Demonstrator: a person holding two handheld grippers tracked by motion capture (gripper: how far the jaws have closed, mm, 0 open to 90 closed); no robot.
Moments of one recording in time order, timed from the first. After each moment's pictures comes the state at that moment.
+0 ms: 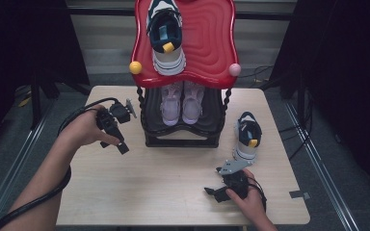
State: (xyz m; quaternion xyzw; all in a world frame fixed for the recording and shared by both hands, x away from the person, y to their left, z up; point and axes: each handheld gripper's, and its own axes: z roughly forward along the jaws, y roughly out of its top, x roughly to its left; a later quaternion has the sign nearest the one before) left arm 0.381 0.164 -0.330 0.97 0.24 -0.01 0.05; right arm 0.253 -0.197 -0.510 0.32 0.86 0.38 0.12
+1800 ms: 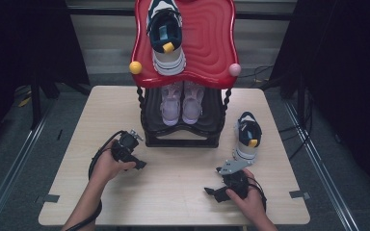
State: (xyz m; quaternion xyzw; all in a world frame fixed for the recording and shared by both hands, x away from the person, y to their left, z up) left arm 0.371 0.164 -0.468 0.92 0.33 0.05 0.21; right arm 0.253 -0.197 -0.510 0.32 0.86 0.38 0.12
